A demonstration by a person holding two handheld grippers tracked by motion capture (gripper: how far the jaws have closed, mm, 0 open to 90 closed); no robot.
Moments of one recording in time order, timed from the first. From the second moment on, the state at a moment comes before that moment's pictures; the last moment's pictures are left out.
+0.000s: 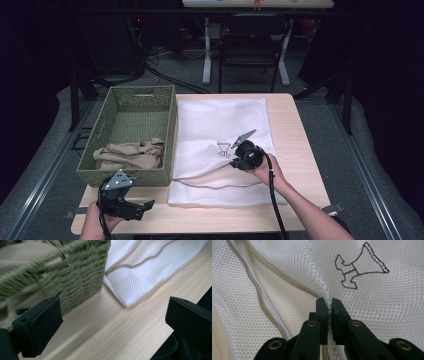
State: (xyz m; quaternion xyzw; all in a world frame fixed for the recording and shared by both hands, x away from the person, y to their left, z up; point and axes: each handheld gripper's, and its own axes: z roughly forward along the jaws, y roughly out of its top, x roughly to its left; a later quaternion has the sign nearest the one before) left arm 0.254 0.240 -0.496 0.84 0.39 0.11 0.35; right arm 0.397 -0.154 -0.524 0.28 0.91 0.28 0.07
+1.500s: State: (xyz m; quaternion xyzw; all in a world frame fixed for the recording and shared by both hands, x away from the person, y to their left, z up) left arm 0.336 0.255 -0.411 0.89 0.31 0.14 0.31; right arm 0.398 -0.159 -0.521 0.28 0.91 0.29 0.07
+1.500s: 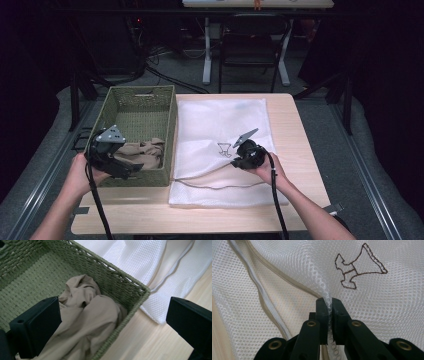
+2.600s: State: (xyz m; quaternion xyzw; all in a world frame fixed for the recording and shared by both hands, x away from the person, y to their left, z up) left arm 0.412 0.260 -0.436 0.94 0.27 0.10 0.18; right arm 0.398 -0.160 -0.521 0.29 0.91 0.29 0.06
